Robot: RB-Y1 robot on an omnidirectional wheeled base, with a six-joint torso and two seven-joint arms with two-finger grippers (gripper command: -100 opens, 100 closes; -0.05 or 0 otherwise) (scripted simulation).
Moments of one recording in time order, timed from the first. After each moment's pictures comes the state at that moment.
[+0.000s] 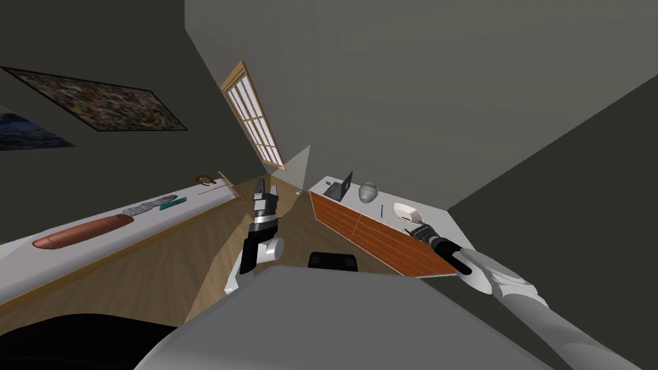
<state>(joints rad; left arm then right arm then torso) 0.48 0.01 0.07 -2.26 0.07 -0.42 -0.14 0.19 -0.92 0.11 -1.10 0.71 -0.23 0.74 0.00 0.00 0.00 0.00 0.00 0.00</state>
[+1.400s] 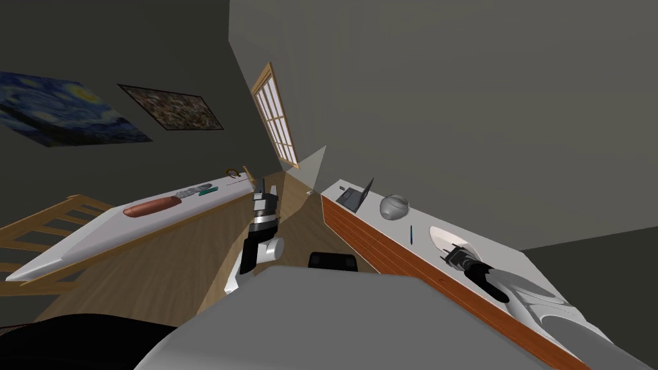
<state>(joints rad) 0.48 0.01 0.07 -2.26 0.07 -0.42 -0.14 0.16 -0.98 0.20 -0.73 0.86 -0.15 0.84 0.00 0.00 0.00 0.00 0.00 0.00</state>
